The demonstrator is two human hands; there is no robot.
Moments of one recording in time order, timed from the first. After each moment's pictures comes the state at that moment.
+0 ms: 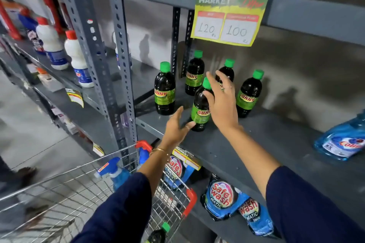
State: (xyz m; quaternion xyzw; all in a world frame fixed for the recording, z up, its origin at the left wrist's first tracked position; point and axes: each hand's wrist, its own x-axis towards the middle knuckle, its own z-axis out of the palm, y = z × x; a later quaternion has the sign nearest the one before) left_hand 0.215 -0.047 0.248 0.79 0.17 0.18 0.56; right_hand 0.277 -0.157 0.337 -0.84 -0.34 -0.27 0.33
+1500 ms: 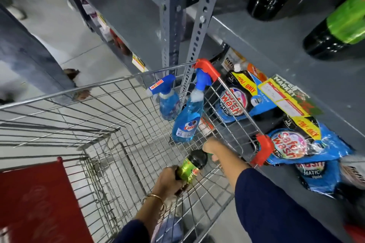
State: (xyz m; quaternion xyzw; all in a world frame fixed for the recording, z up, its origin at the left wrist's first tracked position) left_hand -0.039 -0.034 -0.053 0.76 0.38 -0.20 0.50; right_hand 0.137 -0.074 -0.013 -0.87 -0.09 0.48 0.00
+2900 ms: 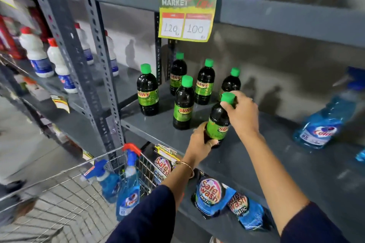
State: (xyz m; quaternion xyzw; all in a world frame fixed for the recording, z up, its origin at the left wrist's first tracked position) left_hand 0.241 -0.160 0.226 0.81 0.09 0.14 0.56; right_hand 0.270 -0.253 0.352 -0.91 -0.13 -0.16 0.35
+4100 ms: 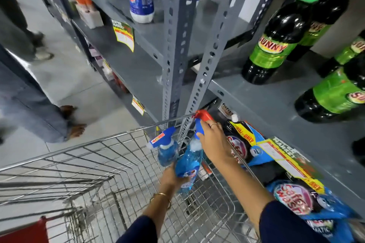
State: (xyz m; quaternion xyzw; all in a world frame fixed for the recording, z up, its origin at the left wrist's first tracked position) left_hand 0.075 0.051 -0.027 0.69 0.43 -0.07 0.58; right_hand 0.201 0.007 0.090 -0.91 -0.39 0.09 0.09
